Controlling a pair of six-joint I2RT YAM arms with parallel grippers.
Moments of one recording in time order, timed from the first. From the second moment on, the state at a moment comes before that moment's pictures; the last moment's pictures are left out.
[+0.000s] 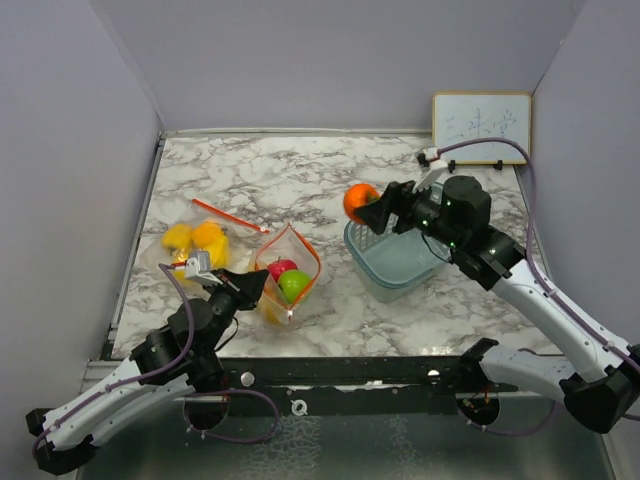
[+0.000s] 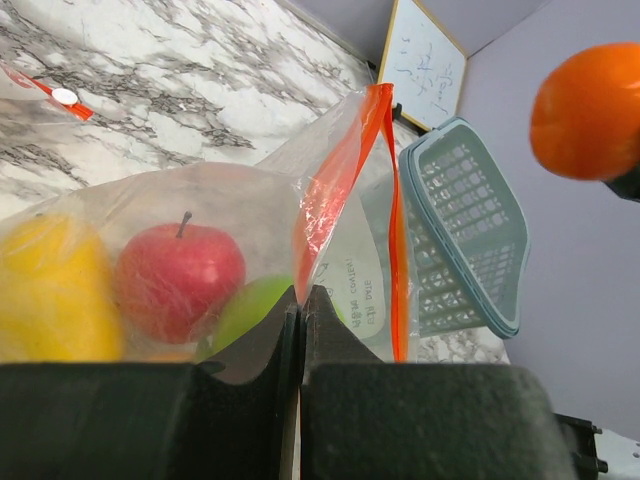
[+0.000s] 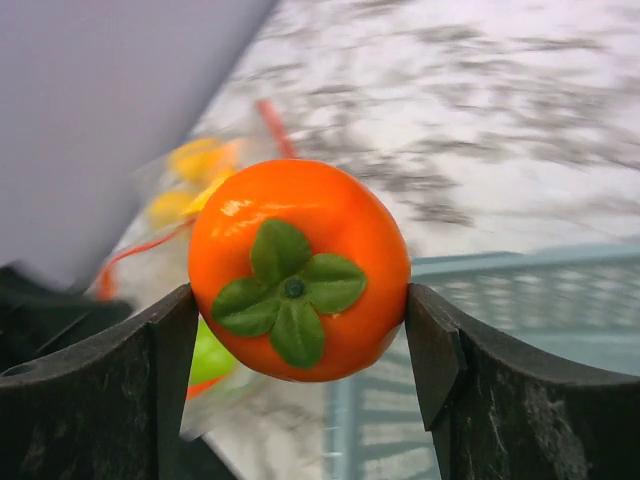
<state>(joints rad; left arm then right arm) -1.00 0.13 0.34 -0.33 -0.59 -0.85 0.55 1.05 1.02 -0.22 -0.08 0.43</state>
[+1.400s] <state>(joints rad) -1.00 0.20 0.39 -0.29 -0.56 -0.85 0.98 1.30 1.11 -0.17 -0.08 0.48</state>
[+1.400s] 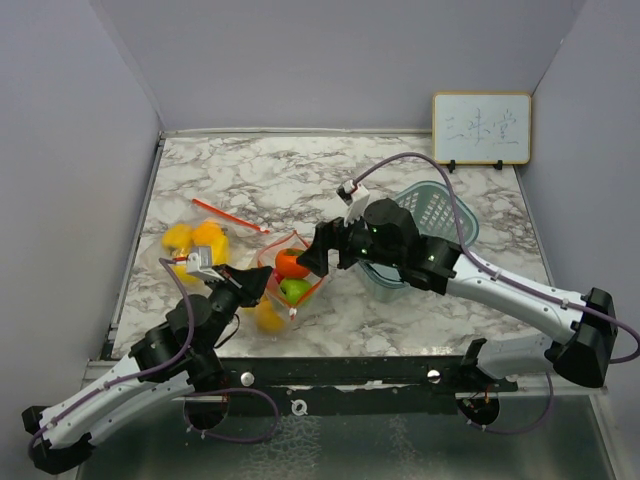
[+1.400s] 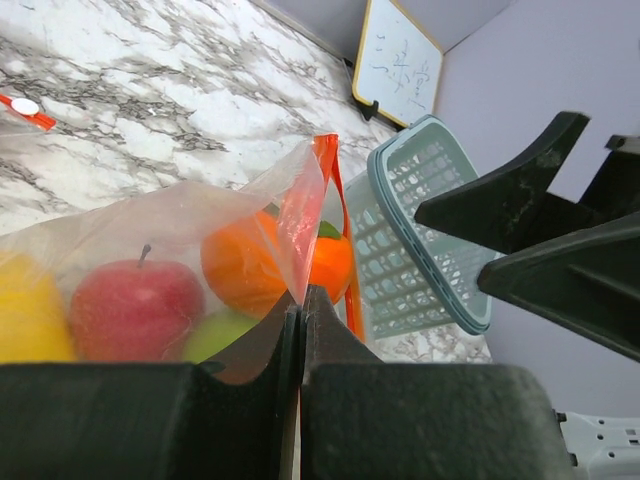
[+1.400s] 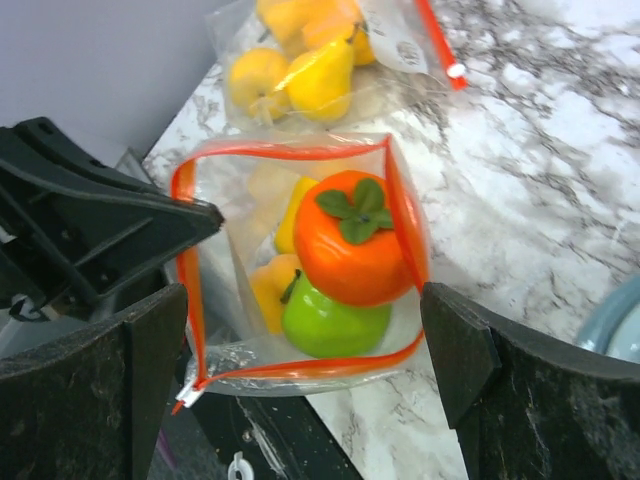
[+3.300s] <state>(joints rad) -1.00 0.15 0.55 -0.38 -0.25 -0.67 0.98 1.34 1.06 -0.13 0.22 0.85</state>
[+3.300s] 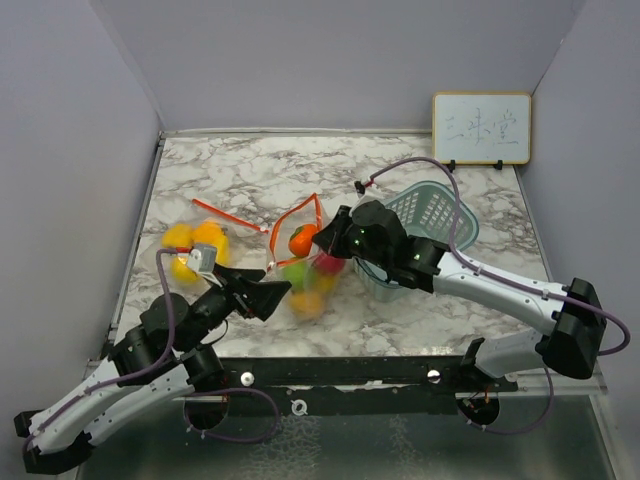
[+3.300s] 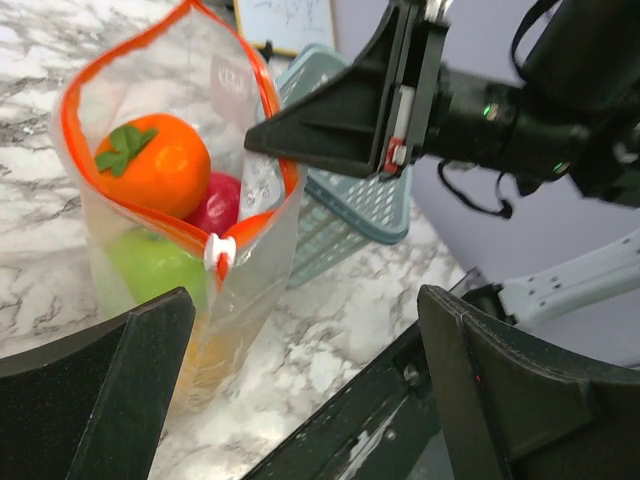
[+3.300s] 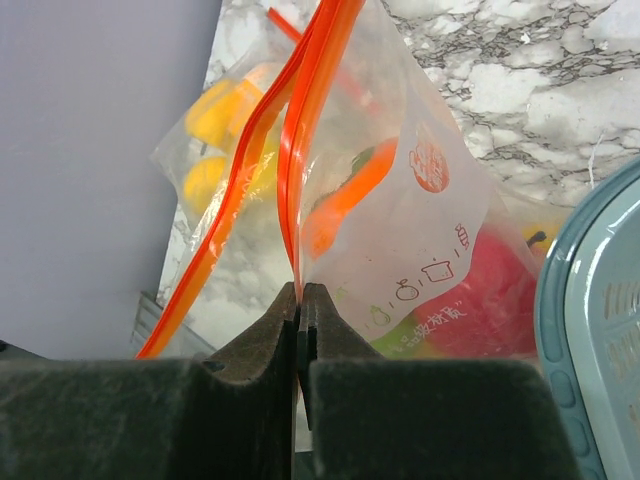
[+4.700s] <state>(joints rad) -1.00 0.23 0.29 0.05 -0.37 -0.35 0.98 1.26 1.06 -0.10 0.19 0.86</state>
